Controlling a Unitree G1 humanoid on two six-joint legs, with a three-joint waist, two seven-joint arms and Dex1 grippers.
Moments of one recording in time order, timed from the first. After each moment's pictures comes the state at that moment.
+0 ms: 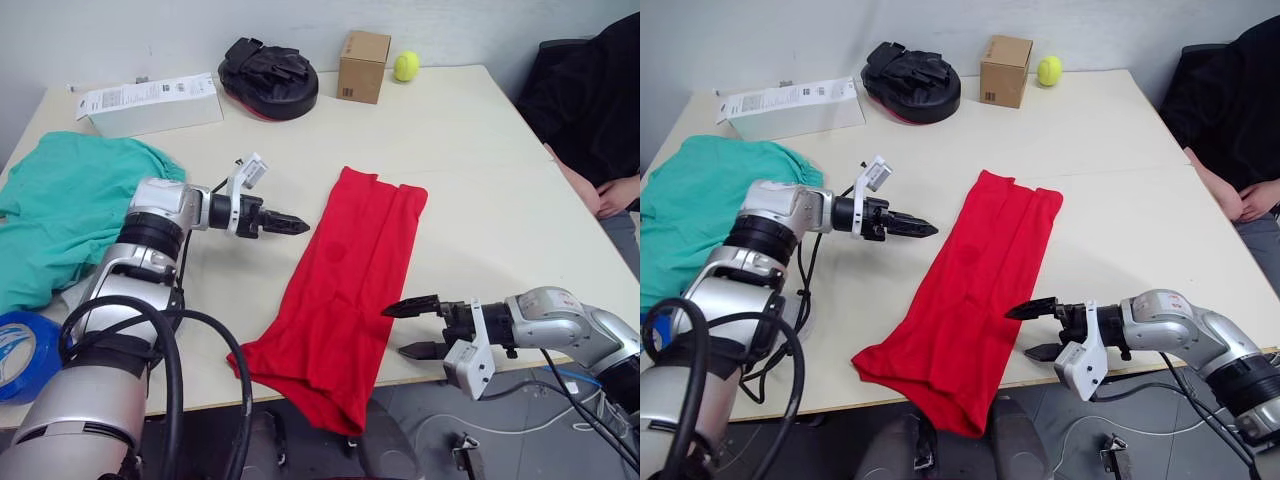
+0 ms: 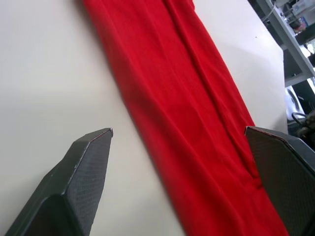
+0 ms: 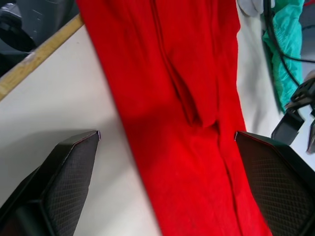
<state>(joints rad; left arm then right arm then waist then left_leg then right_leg) -1.24 0.43 -0.20 1.11 -0.29 0.76 -1.12 -0.37 -0.99 0.41 0.14 -0.24 -1.05 0.70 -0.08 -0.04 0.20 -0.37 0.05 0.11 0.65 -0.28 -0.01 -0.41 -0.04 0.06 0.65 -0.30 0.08</state>
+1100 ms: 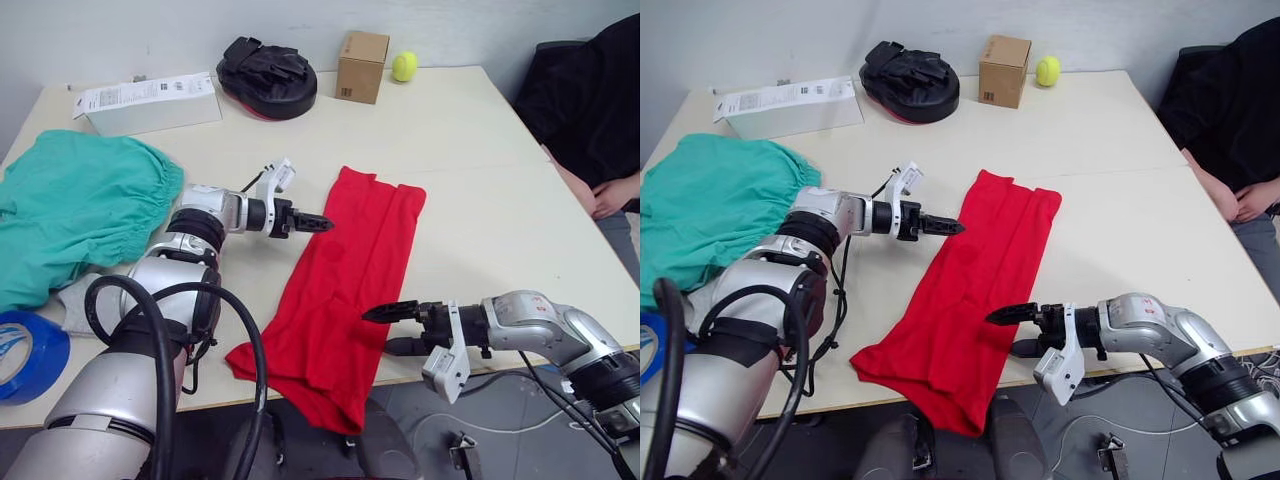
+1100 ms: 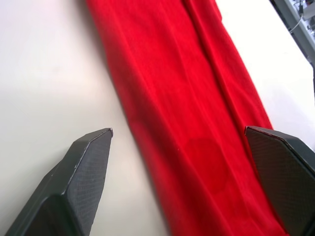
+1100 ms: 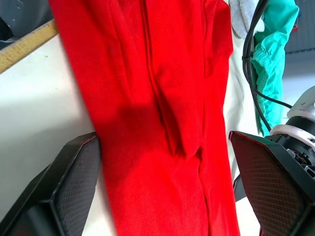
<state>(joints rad) -1.32 0.28 0.01 1.31 -0.09 0.66 -0.98 -0.39 -0.89 0.38 0.11 -0.40 -1.07 0.65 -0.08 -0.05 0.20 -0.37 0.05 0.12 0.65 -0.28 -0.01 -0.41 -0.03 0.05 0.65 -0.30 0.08</state>
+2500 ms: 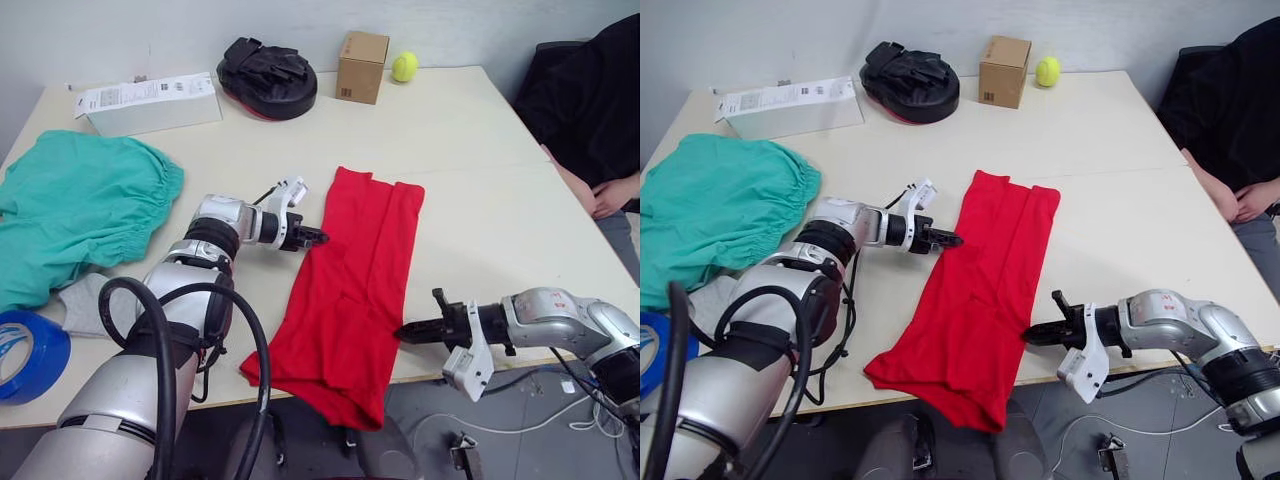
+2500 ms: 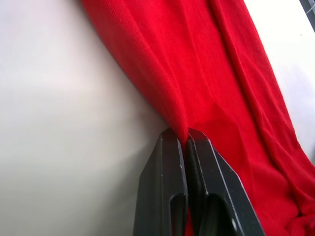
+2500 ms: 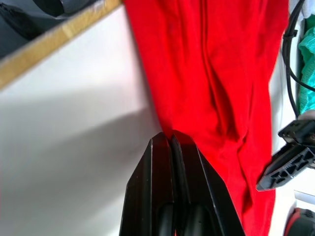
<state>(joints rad) -1.30 0.23 0.04 1.33 -0.03 0.70 -0.91 -0.45 -0.99 0.39 0.27 -0.46 -1.21 0.65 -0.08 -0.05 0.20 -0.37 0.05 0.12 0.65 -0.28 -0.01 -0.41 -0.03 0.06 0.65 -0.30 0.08</state>
